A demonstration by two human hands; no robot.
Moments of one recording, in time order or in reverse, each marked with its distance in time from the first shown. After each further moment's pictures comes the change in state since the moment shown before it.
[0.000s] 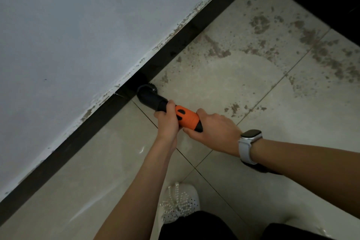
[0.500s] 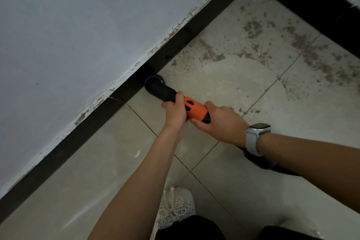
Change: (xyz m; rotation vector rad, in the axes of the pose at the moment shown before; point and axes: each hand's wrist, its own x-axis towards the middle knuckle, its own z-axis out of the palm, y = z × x) left_hand 0.008 0.010 0.036 0.075 -0.077 0.024; right_hand 0.007 0.025 -0.016 0.076 0.060 0.060
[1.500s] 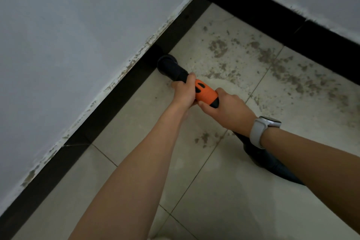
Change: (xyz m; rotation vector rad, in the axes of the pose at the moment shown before) left_hand 0.050 0.049 0.137 0.193 -0.253 0.087; right_hand 0.040 0.081 -0.069 0.197 0.229 0.247
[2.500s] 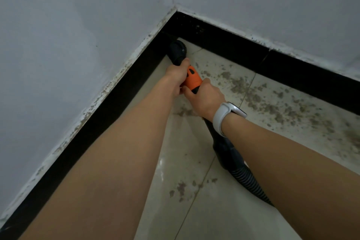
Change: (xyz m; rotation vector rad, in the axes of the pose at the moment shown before) left_hand 0.097 0.089 0.104 0.230 -0.085 0.047; right_hand 0.108 0.019 -0.055 0.238 0.233 0.191
